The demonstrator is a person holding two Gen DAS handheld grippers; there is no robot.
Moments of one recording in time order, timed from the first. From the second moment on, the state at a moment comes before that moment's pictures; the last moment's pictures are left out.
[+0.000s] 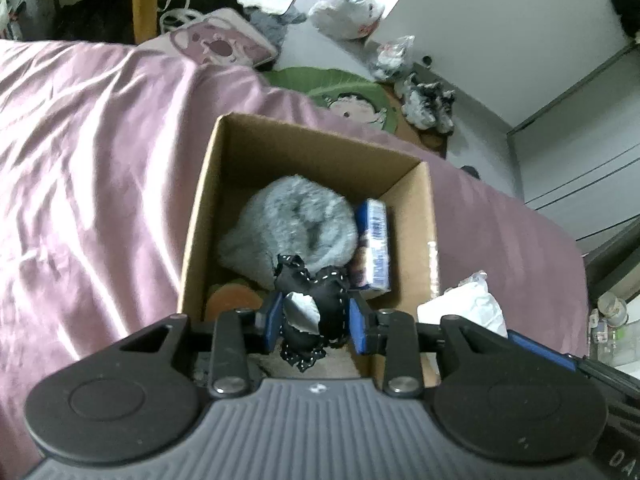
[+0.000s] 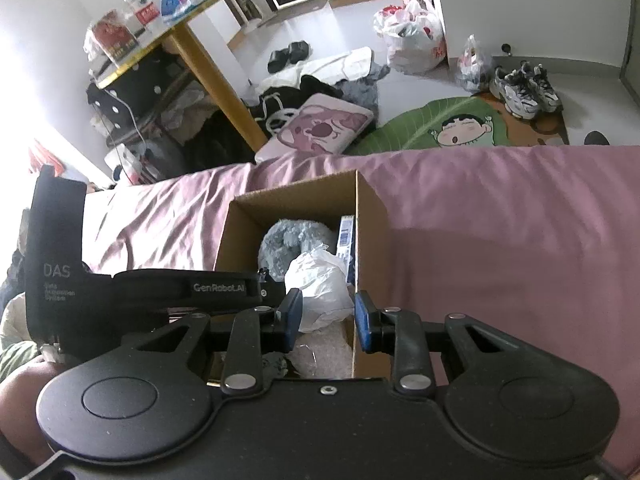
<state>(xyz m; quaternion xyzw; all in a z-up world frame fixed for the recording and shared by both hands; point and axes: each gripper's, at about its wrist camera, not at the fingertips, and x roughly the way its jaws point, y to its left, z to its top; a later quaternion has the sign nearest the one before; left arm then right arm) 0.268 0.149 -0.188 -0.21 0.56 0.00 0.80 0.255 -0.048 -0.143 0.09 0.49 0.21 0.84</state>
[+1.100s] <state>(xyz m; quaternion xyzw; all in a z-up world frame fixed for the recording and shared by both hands) 0.249 0.170 -0.153 -0.19 0.56 0.01 0.80 0.245 -0.029 -0.145 0.04 0.50 0.19 0.85</state>
